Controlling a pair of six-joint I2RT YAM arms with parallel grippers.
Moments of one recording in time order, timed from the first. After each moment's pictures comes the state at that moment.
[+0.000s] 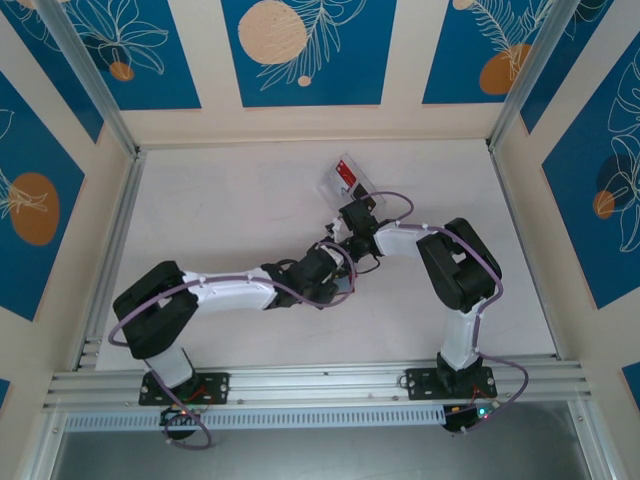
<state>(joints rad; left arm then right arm) -1.01 1.68 0.93 -0.23 -0.18 -0.31 0.54 1.91 1.06 -0.23 -0.74 0.77</state>
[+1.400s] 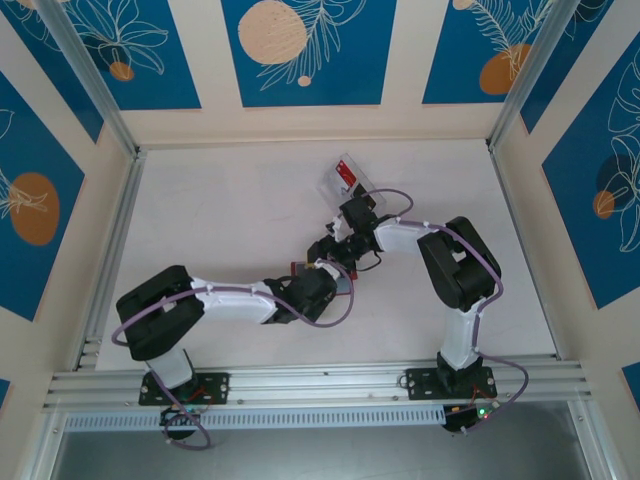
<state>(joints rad) -1.08 1.68 0.82 -0.17 -0.33 -0.27 0.53 1.91 1.11 -0.34 -0.75 0.71</state>
